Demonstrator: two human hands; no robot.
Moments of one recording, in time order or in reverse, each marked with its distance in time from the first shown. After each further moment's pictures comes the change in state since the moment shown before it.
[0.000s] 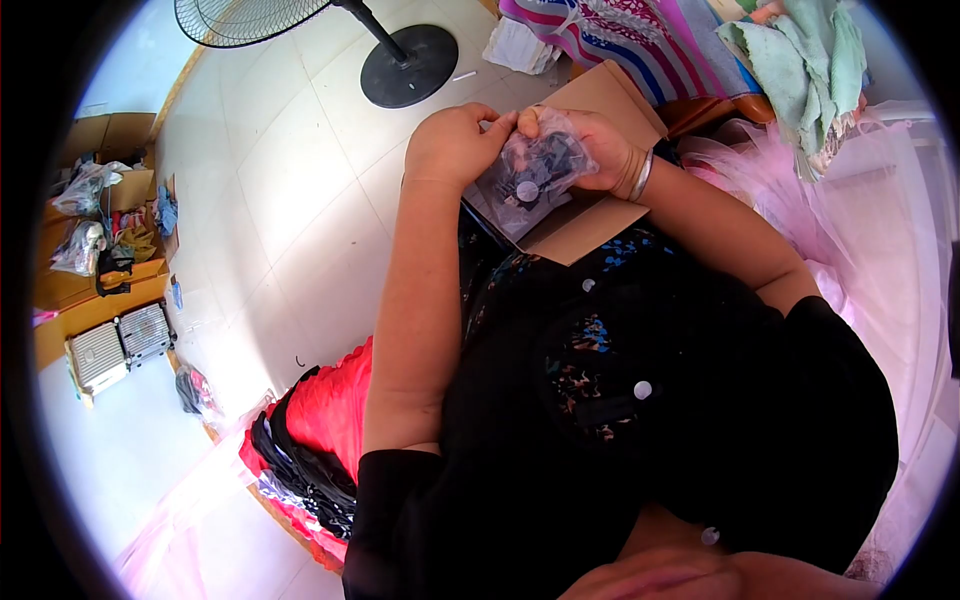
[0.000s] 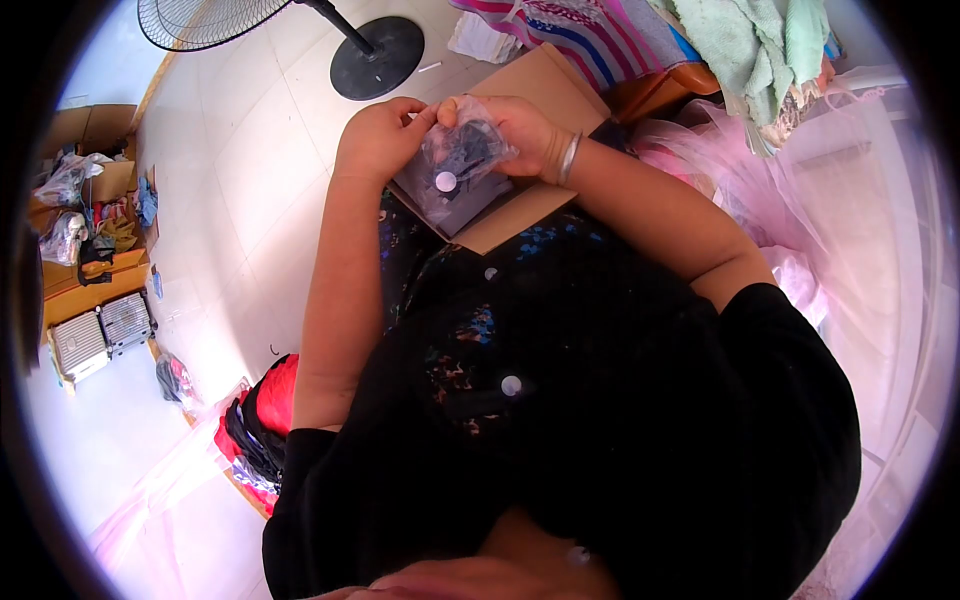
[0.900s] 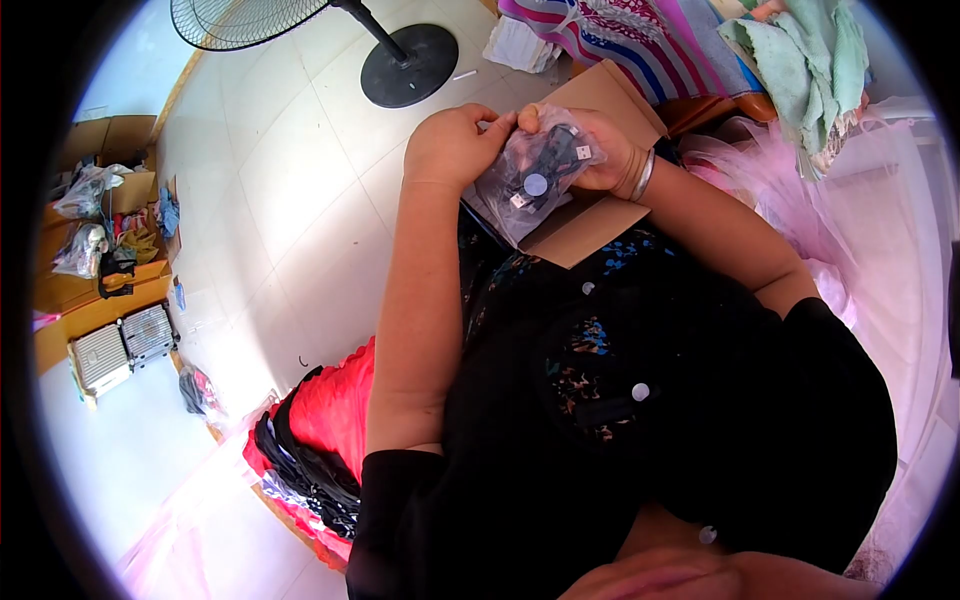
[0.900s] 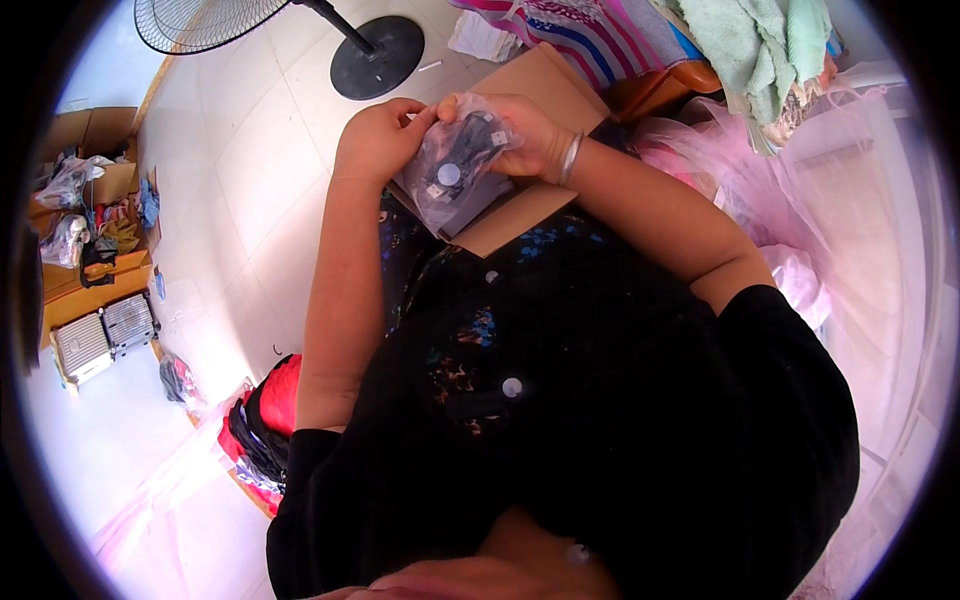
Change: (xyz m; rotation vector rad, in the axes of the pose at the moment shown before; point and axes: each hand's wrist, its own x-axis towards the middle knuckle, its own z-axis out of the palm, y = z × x) left_hand 0.001 -0.001 0.001 -0.023 0.002 -0.024; right_hand -0.002 -0.004 0.006 0.127 -0.013 -0.005
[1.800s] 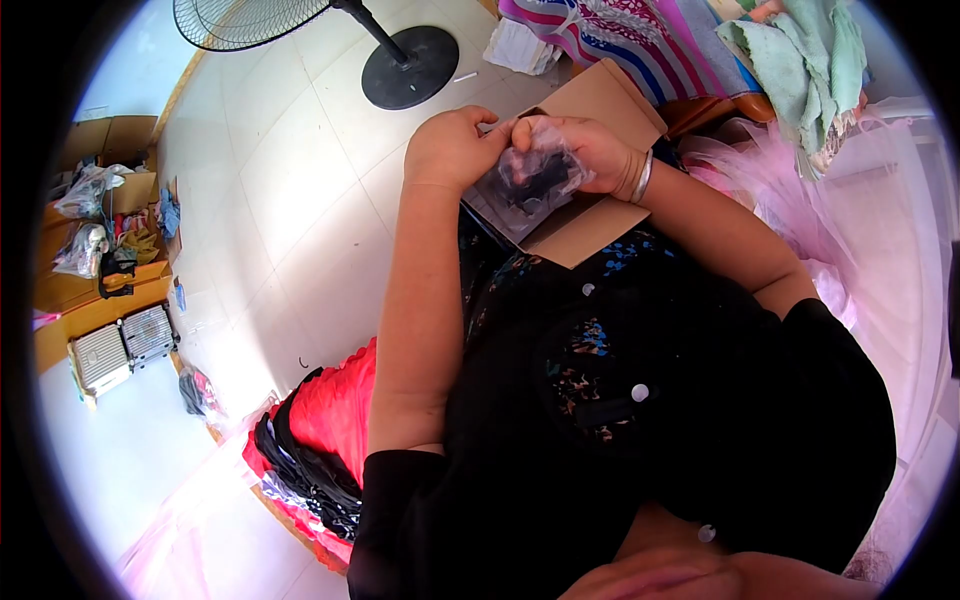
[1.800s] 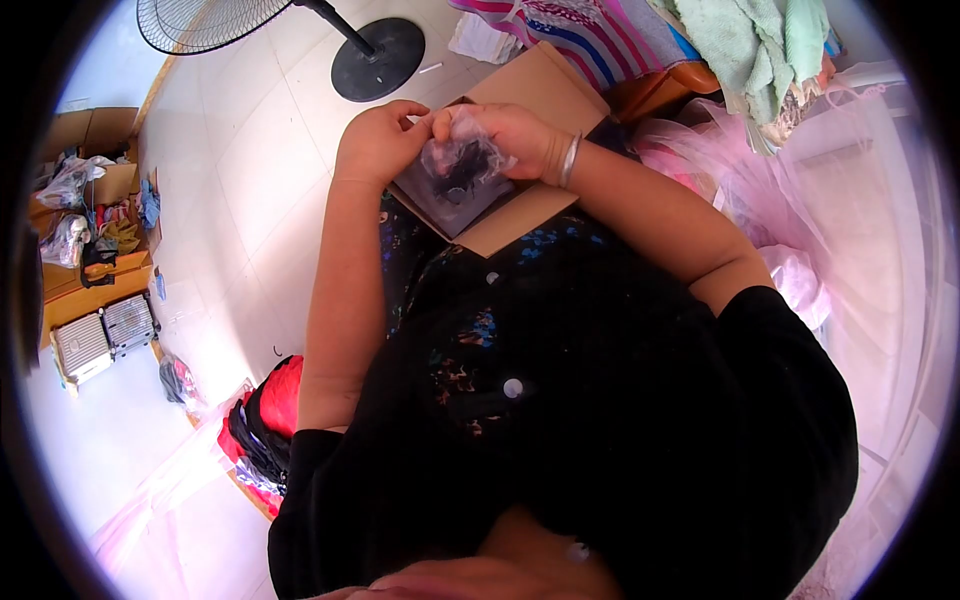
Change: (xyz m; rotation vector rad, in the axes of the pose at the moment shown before) left_hand 0.000 -0.006 0.005 0.016 0.077 0.047; right_hand 0.003 0.006 0.000 -0.248 0.041 0.027
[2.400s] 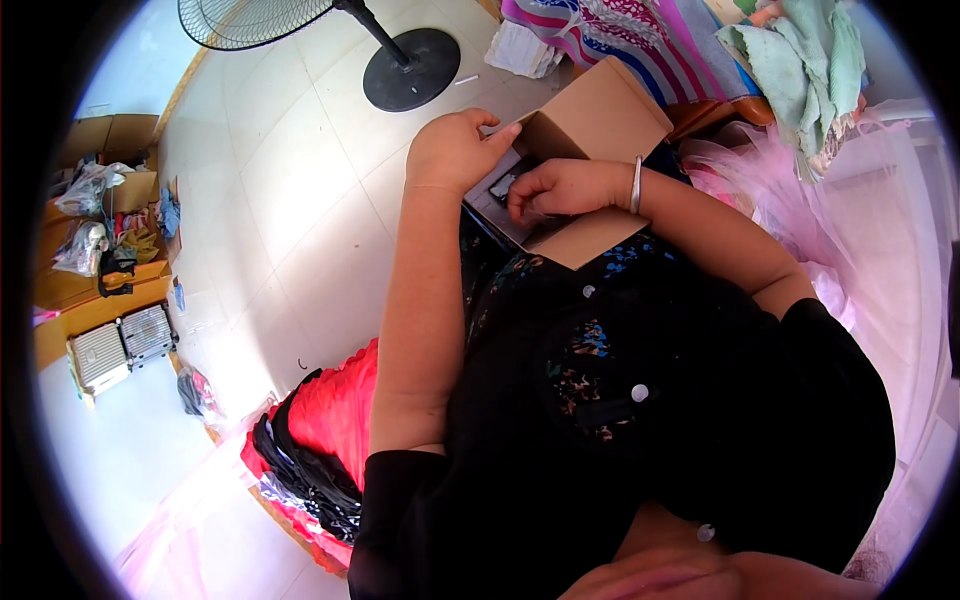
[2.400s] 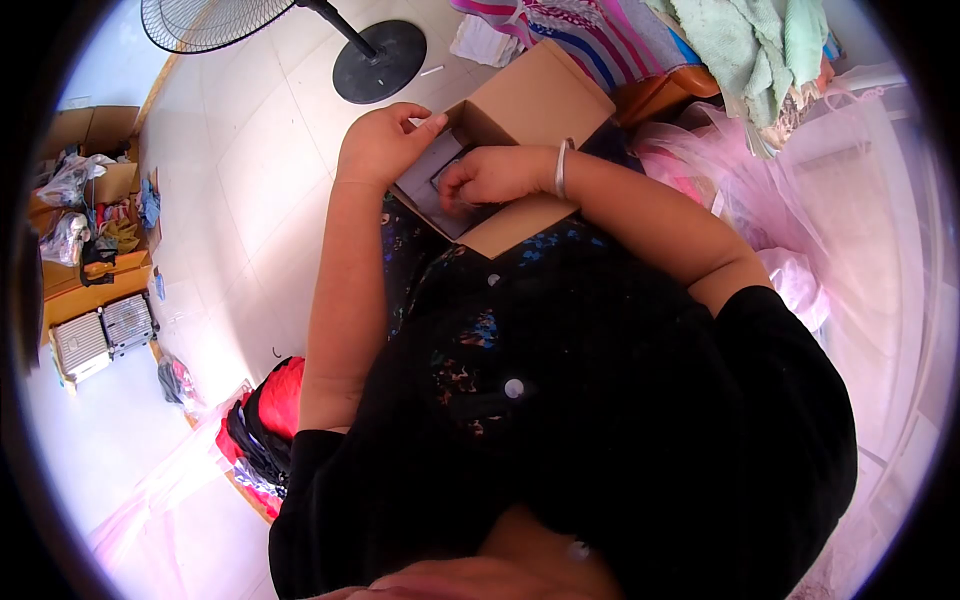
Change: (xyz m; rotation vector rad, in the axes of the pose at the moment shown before) left_hand 0.001 -0.003 0.000 0.012 -0.039 0.007; right_hand -0.002 0.010 0.009 -1.066 -0.152 0.344
